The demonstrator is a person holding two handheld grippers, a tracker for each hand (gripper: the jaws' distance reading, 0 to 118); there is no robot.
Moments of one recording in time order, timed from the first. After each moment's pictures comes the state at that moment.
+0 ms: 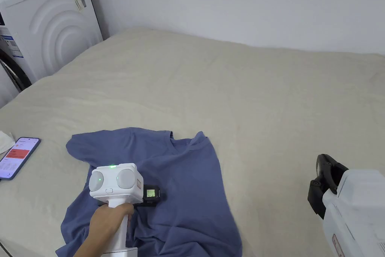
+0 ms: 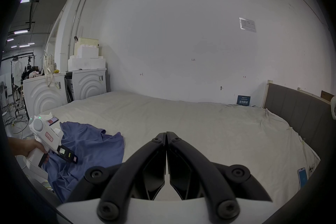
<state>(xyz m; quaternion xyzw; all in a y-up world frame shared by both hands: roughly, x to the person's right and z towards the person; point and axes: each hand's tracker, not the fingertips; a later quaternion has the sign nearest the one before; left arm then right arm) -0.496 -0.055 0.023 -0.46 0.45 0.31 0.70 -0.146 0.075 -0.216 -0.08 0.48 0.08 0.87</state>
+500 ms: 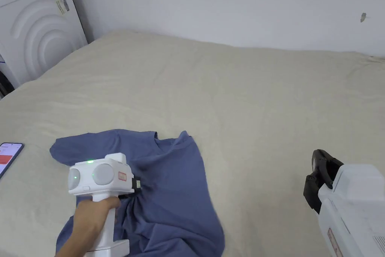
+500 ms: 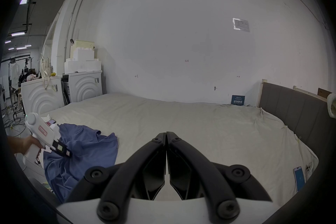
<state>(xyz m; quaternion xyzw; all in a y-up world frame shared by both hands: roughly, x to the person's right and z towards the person) -0.488 -0.011 0.018 -0.38 0.40 0.32 0.77 -0.112 0.084 -0.229 -0.07 0.47 0.07 0.88</state>
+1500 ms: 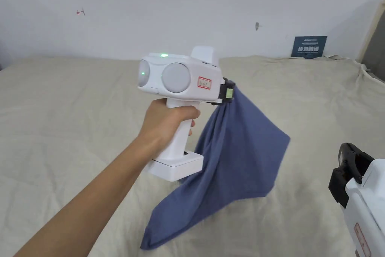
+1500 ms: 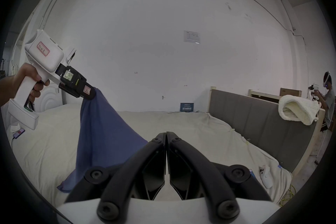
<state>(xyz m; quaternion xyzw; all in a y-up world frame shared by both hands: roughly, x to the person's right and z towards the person) -0.281 0.214 -0.281 -0.25 0.06 0.11 0.96 0.048 0.116 -0.288 -0.04 0.30 0.05 0.95</state>
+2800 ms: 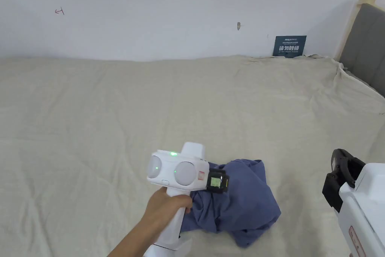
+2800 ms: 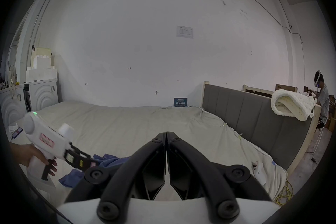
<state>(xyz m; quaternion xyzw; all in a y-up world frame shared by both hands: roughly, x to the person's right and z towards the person) -0.252 0.039 -0.263 -0.38 0.15 0.14 0.90 0.070 0.113 -0.295 -0.06 0.29 0.05 0.95</state>
